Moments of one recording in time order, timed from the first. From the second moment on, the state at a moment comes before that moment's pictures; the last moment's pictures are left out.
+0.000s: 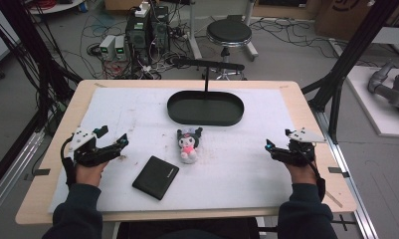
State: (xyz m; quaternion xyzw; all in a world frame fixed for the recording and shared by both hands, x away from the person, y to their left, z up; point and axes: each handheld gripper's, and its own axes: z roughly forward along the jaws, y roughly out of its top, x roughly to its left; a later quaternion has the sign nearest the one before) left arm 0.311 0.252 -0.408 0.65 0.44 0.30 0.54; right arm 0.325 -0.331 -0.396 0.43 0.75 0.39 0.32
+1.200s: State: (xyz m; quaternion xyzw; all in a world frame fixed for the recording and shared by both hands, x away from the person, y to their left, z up) left arm 0.309 0.222 -0.409 0.69 0.43 0.26 0.52; right arm 0.317 -0.339 -0.400 0.45 0.74 0.39 0.32
